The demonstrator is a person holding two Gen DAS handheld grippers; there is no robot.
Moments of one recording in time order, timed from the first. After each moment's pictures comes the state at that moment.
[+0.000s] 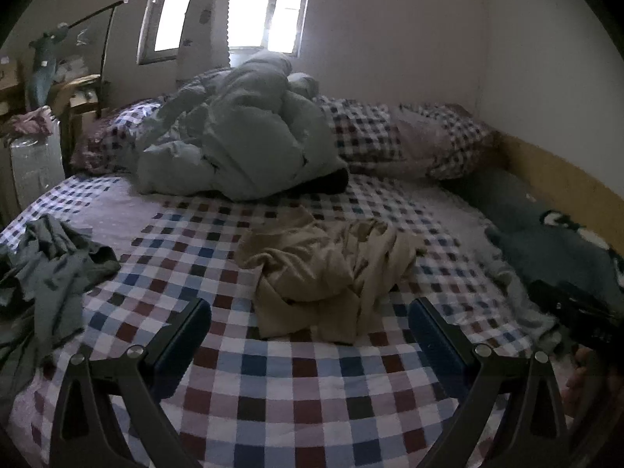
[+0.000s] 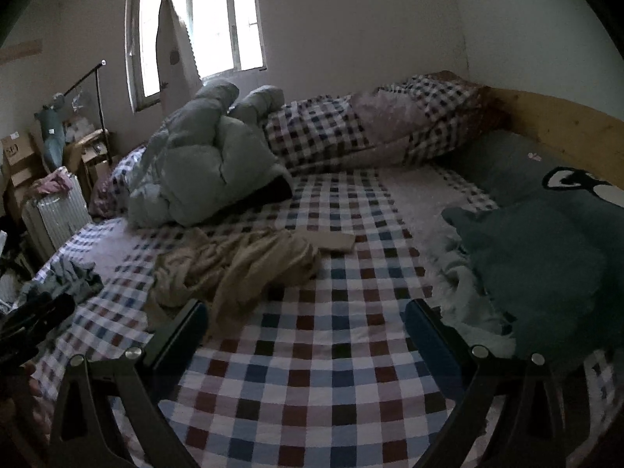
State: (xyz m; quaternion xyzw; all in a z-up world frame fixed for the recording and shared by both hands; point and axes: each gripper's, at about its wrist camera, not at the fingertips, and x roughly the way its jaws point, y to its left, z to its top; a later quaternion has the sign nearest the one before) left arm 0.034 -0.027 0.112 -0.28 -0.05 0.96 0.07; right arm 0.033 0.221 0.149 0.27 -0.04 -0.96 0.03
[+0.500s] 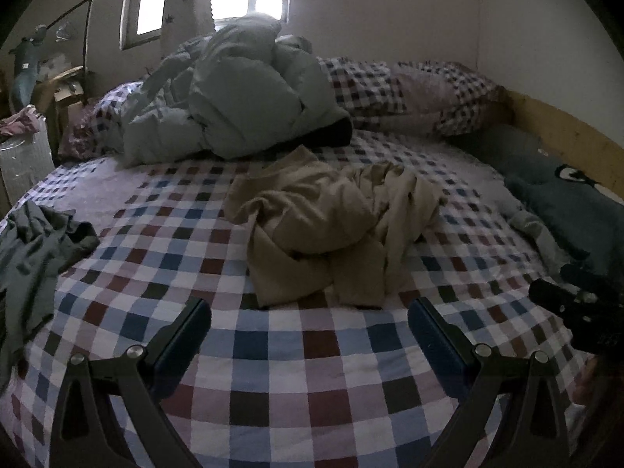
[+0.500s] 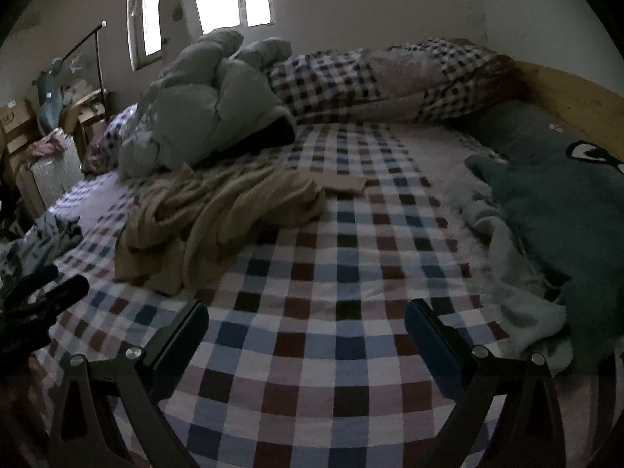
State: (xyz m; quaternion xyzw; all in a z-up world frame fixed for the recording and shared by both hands) left arm 0.003 -0.017 0.048 -0.33 -0.02 0.94 0.07; right arm 0.004 0.213 0.073 0.33 -0.01 -0.94 0.05
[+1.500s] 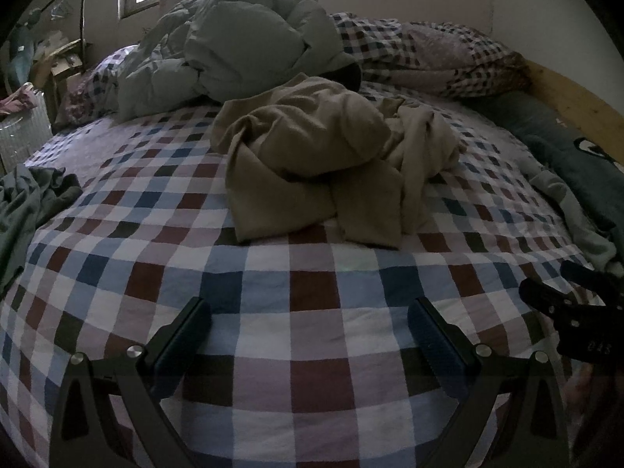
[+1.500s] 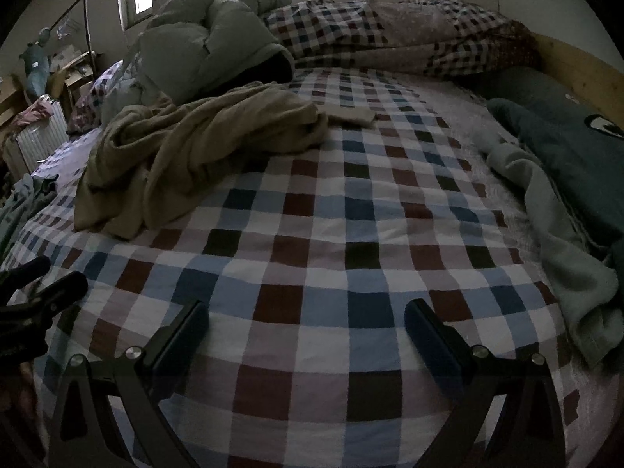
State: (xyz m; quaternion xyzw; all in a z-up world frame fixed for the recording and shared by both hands) left arm -0.008 -0.005 -0.002 -0.39 -0.01 0.92 0.05; right arm -0.022 0.204 0.011 0.40 0.00 -0.91 0.04
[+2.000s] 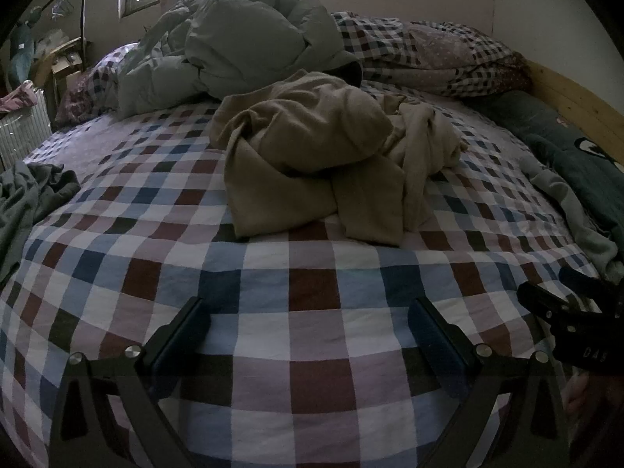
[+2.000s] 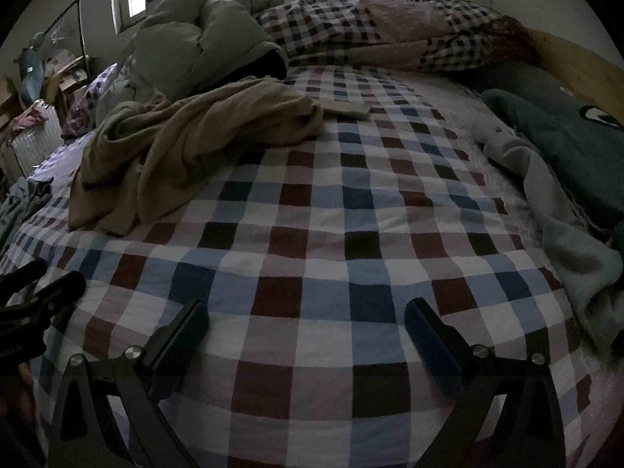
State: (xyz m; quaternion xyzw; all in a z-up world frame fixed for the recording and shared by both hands) left arm -0.011 -0.007 -0.005 -0.39 -0.02 0.92 0.05; right arm -0.018 0.204 0.002 0.40 -0.01 -0.92 0.03
